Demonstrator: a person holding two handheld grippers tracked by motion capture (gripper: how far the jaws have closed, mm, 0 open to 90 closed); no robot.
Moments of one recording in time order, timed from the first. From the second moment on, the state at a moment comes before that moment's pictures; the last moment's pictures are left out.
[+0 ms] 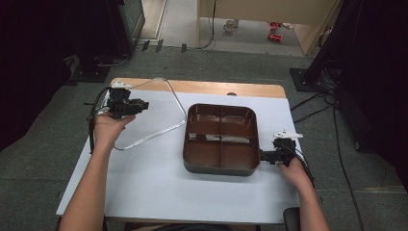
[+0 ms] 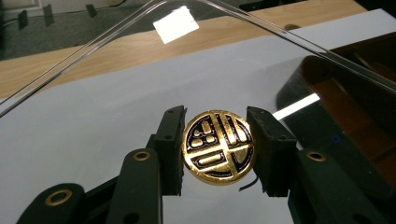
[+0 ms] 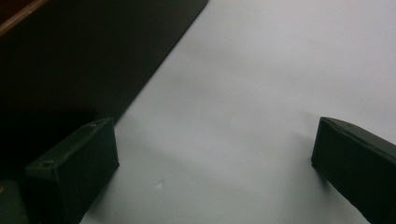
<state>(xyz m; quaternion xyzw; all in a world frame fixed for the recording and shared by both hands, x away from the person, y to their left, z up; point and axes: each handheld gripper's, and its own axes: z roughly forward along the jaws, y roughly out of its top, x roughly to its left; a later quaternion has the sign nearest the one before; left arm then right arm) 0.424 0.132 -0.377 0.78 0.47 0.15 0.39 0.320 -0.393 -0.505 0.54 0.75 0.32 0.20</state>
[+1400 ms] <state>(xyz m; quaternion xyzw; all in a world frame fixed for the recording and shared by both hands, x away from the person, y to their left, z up) 0.379 -0.062 -0.403 0.86 0.28 0.08 0.41 0.319 -0.393 -0.505 0.54 0.75 0.32 0.20</state>
